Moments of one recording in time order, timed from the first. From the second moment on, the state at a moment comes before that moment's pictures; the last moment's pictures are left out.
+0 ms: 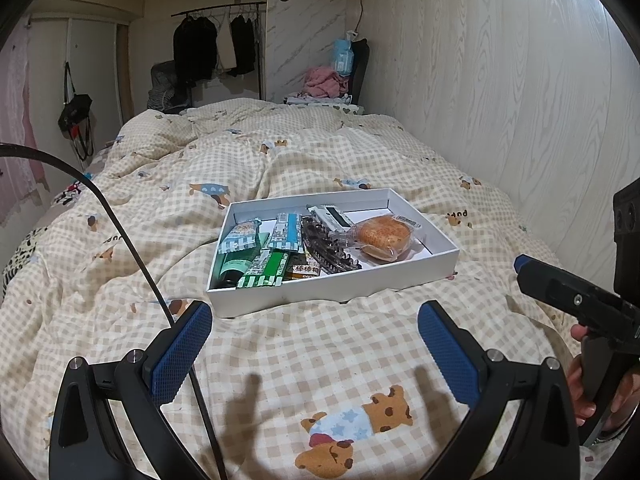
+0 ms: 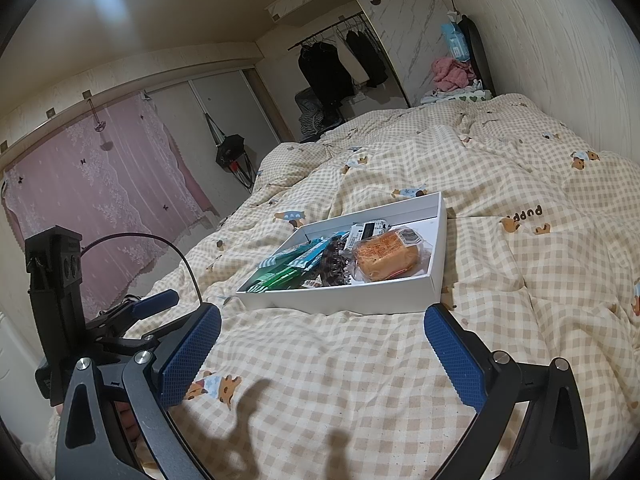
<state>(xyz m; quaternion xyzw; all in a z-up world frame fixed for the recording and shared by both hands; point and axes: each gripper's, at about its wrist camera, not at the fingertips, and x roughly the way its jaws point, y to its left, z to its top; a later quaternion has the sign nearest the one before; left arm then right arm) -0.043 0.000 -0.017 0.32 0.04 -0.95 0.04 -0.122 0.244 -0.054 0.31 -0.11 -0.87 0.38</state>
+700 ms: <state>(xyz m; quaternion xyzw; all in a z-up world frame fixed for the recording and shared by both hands) -0.037 0.005 -0.012 0.31 0.03 -0.95 0.02 -0.121 0.244 -0.053 0.31 -0.11 -0.87 0.38</state>
